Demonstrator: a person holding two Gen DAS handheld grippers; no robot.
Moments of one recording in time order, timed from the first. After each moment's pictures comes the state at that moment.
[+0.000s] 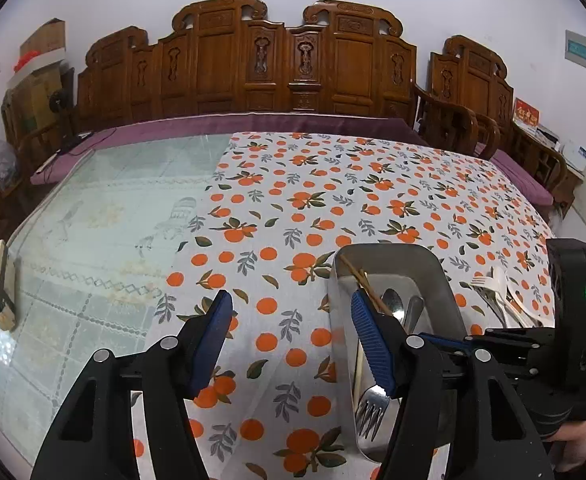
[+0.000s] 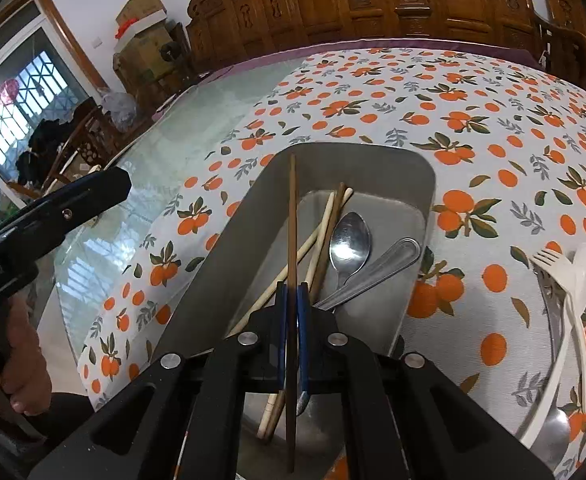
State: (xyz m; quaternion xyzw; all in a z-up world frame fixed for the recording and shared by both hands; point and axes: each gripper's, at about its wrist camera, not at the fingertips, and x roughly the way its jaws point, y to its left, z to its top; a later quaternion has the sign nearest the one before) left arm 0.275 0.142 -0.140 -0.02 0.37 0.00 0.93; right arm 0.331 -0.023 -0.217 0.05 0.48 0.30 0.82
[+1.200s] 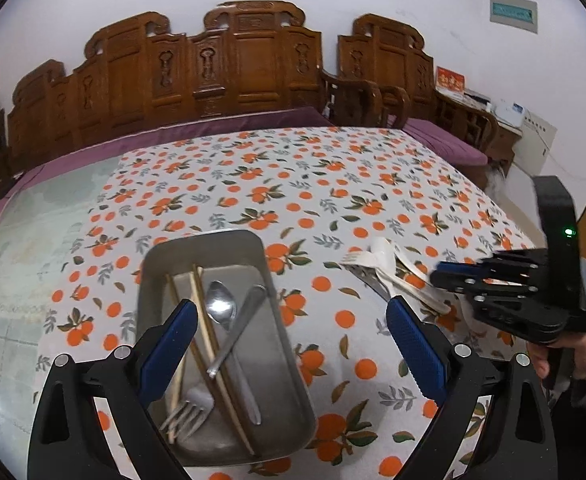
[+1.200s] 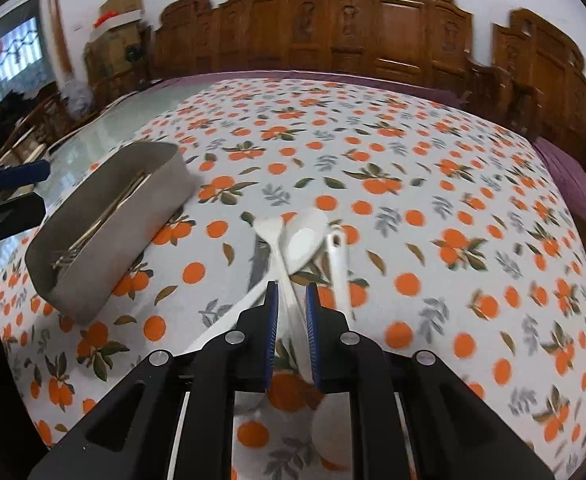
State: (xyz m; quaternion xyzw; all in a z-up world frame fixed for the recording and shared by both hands) left arm 0.260 -0.005 -0.154 0.03 0.37 -0.12 0.92; right arm 0.316 -0.213 -0.219 -0.06 0.42 0.22 0.88
